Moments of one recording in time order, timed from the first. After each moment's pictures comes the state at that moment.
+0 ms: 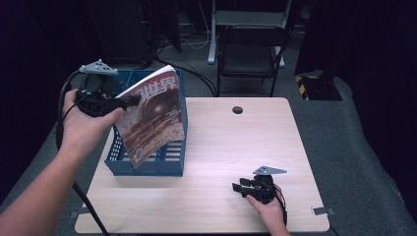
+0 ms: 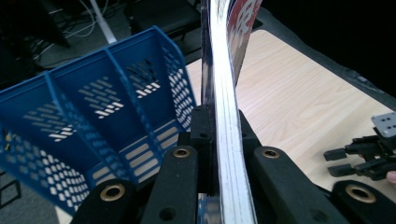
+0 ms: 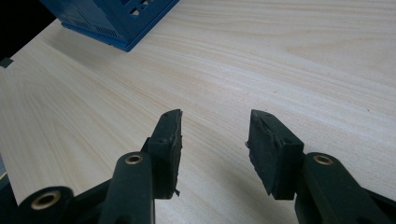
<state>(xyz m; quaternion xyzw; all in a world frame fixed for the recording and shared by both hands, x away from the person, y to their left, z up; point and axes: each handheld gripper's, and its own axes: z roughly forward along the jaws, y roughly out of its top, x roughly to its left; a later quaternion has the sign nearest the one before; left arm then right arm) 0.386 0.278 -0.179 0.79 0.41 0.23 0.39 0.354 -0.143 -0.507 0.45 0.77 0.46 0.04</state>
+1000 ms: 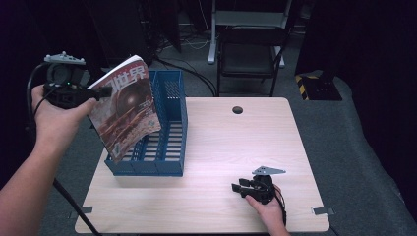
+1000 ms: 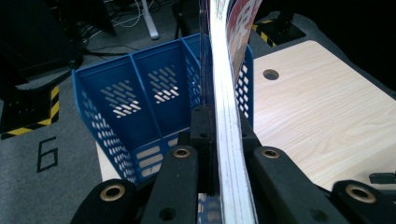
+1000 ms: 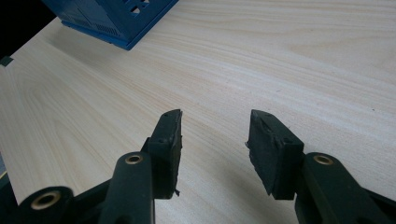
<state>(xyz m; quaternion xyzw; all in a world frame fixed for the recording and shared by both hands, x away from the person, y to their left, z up) 0.391 0.329 -0.171 0.75 0.48 0.26 0.38 0.353 -0.141 -0.507 0.45 0.77 0.46 0.04</state>
